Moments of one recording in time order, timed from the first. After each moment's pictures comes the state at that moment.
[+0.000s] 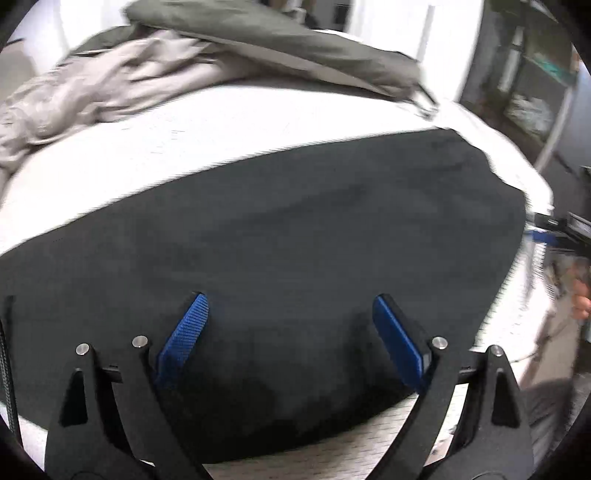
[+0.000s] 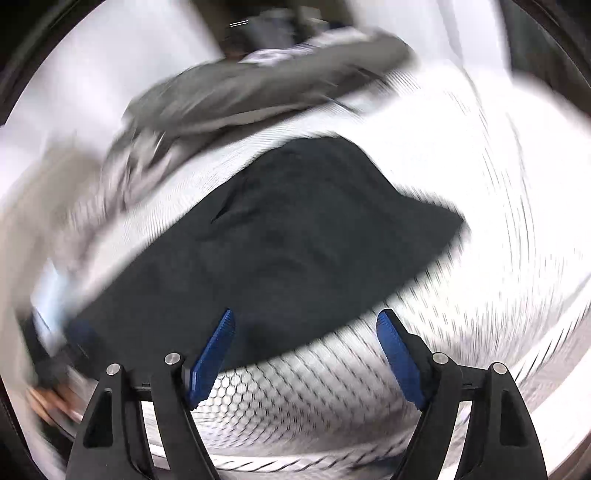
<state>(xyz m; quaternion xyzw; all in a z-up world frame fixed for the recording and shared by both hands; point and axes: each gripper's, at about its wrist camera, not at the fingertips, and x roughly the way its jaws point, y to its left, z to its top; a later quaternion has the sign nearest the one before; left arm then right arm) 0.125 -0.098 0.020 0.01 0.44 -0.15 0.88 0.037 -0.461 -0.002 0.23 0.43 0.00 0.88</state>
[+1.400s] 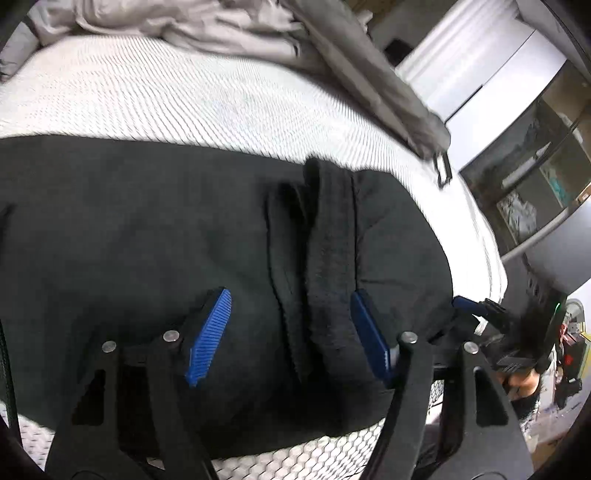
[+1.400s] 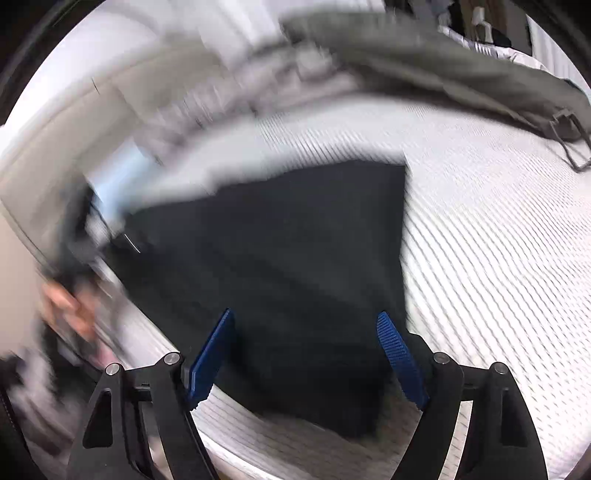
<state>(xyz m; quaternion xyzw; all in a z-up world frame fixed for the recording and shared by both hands) 0.057 0.040 0.012 -0.21 0.47 -0.14 0.85 0.089 -0.254 0.004 -0.03 0.48 0.20 0.85</state>
